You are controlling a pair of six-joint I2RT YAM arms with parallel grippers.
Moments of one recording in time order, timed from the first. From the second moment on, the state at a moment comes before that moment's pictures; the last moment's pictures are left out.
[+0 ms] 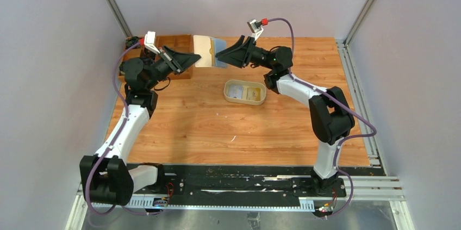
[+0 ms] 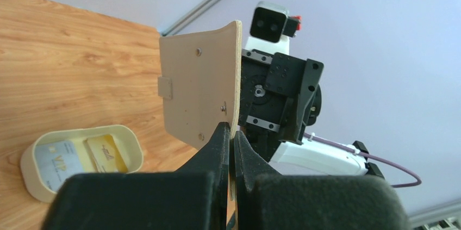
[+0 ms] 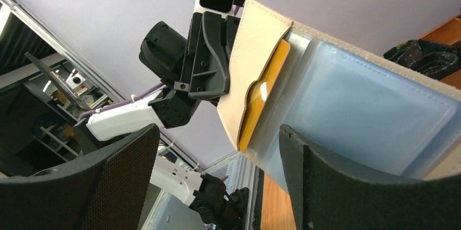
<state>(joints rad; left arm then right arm) -0.06 1.17 0.86 0.54 0.74 -1.11 0.51 1.87 1.32 1.19 -0.88 1.23</state>
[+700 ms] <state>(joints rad) -0.09 1.17 0.88 0.54 0.74 -1.11 0.51 1.88 1.36 1.23 -0.89 1.32</state>
